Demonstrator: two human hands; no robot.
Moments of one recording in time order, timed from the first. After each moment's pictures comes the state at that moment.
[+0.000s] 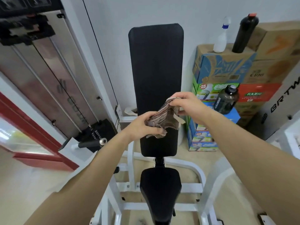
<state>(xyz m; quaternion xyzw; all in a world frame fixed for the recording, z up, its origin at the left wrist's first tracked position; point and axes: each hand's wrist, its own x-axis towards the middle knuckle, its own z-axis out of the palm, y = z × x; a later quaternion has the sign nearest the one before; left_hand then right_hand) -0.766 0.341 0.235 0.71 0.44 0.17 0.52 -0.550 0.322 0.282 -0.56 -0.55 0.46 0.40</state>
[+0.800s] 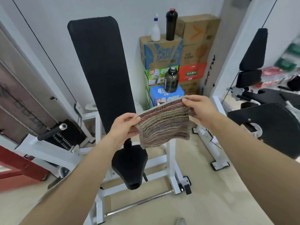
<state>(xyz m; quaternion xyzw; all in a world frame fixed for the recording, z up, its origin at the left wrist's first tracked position) -0.700 0.140 0.223 0.53 0.44 0.26 0.68 -0.442 0.033 0.265 -0.65 -0.30 0.40 0.57</state>
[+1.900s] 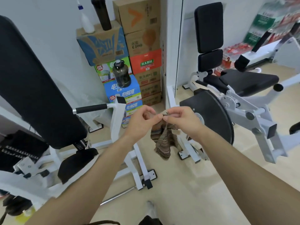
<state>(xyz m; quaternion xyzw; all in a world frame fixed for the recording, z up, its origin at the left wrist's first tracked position) -0.268 -0.043 0.192 0.76 0.37 0.22 0.49 -0.118 -0.158 0.205 -0.65 -0.36 0.42 0.53</state>
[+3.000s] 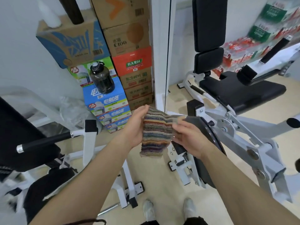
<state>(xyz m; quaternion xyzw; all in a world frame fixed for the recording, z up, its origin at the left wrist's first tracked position) -0.056 0.081 0.160 0.37 0.42 0.13 0.82 0.089 -0.064 0.122 -0.52 -0.19 0.59 0.59</state>
